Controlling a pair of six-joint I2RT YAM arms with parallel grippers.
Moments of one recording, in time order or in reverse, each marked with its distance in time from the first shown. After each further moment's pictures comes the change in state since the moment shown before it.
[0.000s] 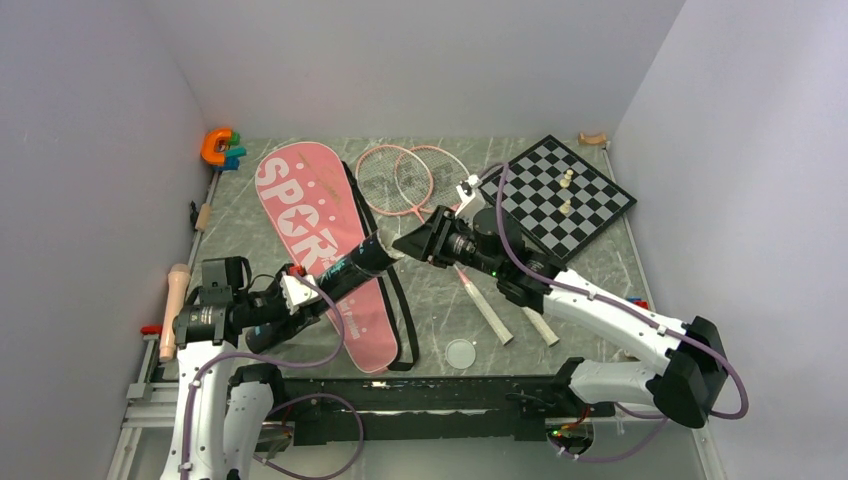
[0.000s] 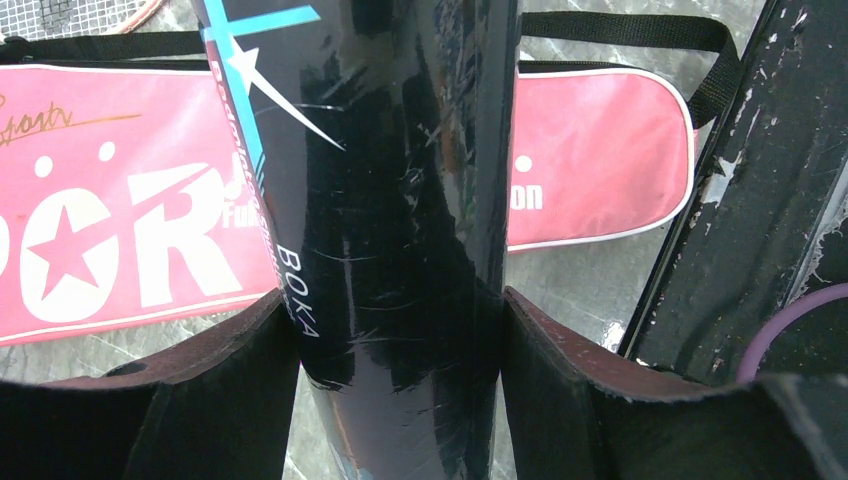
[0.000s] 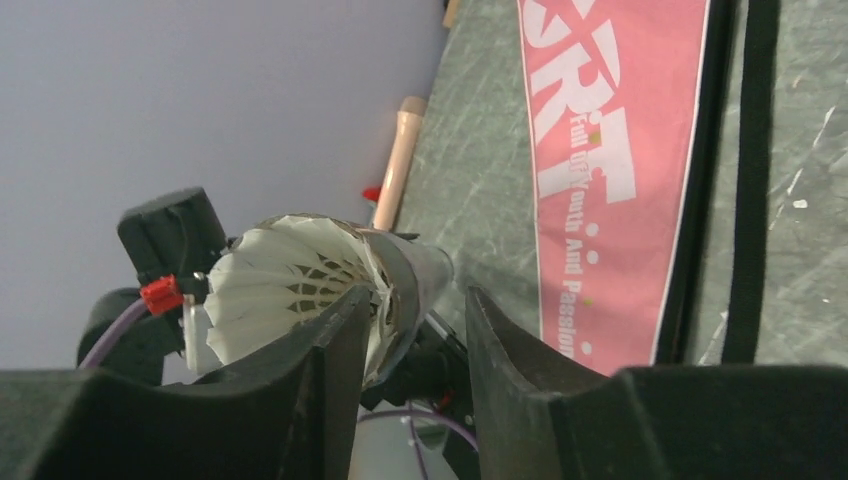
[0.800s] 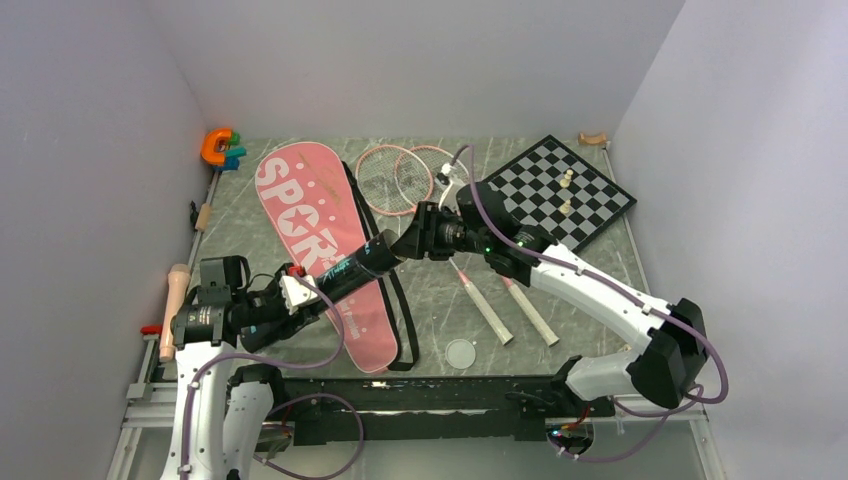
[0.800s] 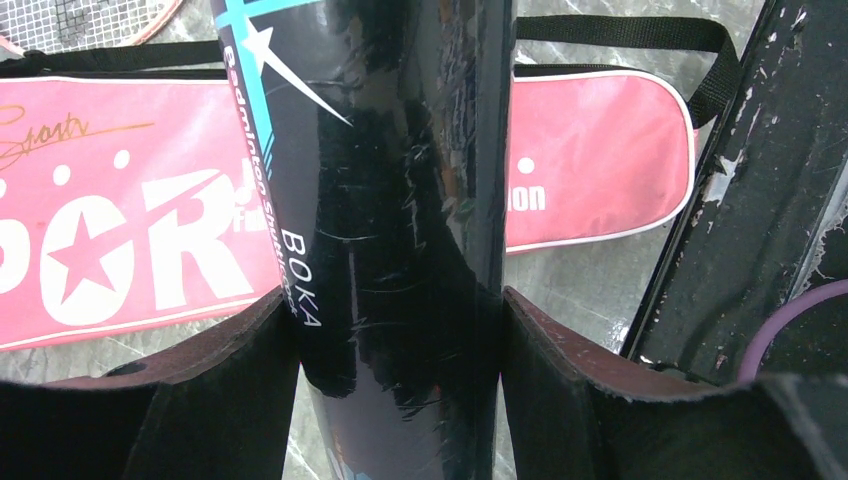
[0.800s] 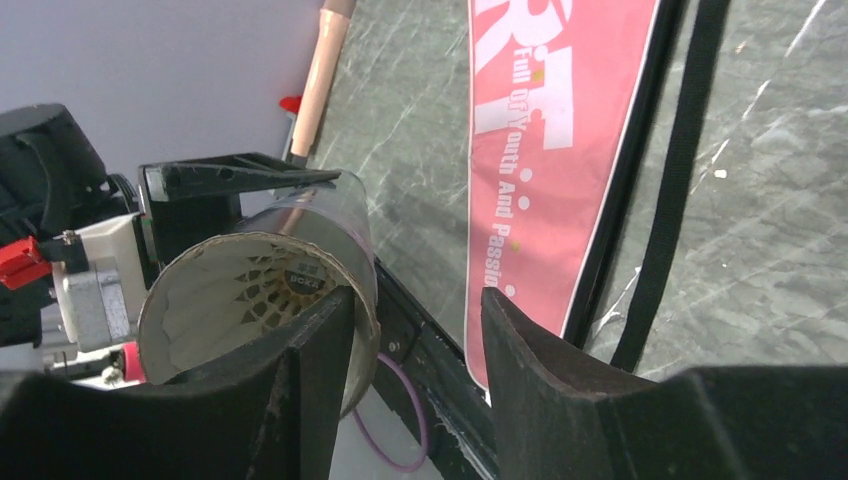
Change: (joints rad) left arm 0.000 -0.001 0.019 -0.017 0.006 0.017; right arm -0.078 0.129 0.212 -0.317 -0.218 -0.240
